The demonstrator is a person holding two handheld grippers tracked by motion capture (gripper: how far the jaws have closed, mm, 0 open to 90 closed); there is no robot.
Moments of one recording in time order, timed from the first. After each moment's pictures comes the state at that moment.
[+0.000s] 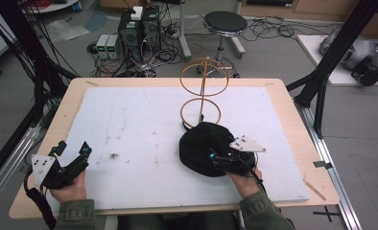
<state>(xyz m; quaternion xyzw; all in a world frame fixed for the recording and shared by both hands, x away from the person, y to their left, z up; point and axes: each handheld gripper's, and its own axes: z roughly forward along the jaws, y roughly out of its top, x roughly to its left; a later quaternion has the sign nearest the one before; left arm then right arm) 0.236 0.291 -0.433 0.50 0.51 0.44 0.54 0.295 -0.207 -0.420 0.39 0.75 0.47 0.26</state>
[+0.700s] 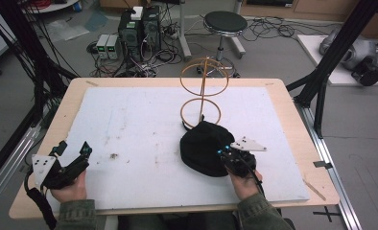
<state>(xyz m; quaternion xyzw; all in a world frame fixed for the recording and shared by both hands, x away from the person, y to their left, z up) 0.236 0.290 -0.433 0.50 0.52 0.44 0.54 0.290 -0.208 -0.419 0.43 0.75 0.45 0.23</state>
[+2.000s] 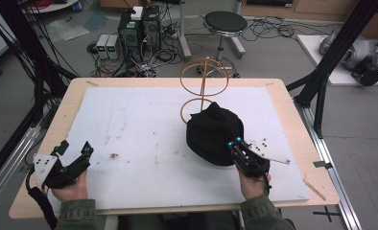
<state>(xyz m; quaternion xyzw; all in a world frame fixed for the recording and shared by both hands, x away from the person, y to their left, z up) 0.239 0.288 -0.434 0.50 0.51 0.44 0.54 0.267 -0.229 -0.389 0.39 0.66 0.56 0.31</state>
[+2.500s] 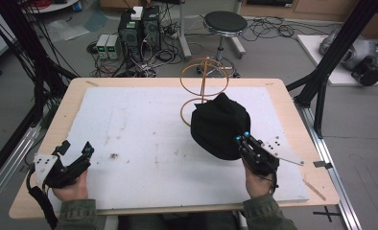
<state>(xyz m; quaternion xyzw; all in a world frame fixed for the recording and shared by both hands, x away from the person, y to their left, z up) 0.239 0.289 -0.435 0.50 0.52 0.43 0.55 0.263 -0.243 -0.368 0.39 0.62 0.60 0.32</state>
